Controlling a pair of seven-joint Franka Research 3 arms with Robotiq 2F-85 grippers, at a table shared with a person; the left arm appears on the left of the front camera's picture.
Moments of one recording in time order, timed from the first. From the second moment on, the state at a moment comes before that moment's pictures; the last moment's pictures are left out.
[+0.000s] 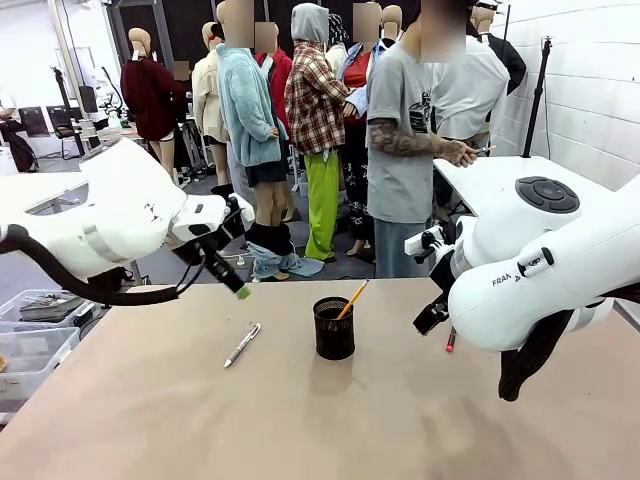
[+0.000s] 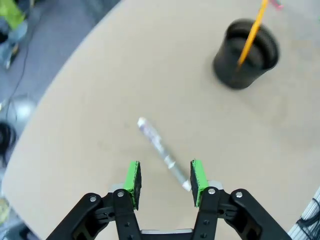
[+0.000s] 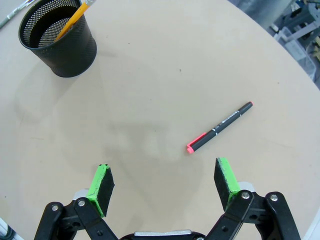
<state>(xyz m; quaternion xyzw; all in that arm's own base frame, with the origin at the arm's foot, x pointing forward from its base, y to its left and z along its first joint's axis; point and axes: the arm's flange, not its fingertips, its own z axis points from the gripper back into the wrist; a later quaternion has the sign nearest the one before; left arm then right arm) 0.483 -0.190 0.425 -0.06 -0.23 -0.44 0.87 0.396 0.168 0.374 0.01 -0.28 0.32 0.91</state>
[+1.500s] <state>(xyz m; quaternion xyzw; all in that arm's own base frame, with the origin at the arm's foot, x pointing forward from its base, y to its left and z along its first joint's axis) 0.553 -0.235 0.337 -0.03 -0.03 -0.34 0.94 0.395 0.168 0.374 0.01 -0.28 0.32 0.91</state>
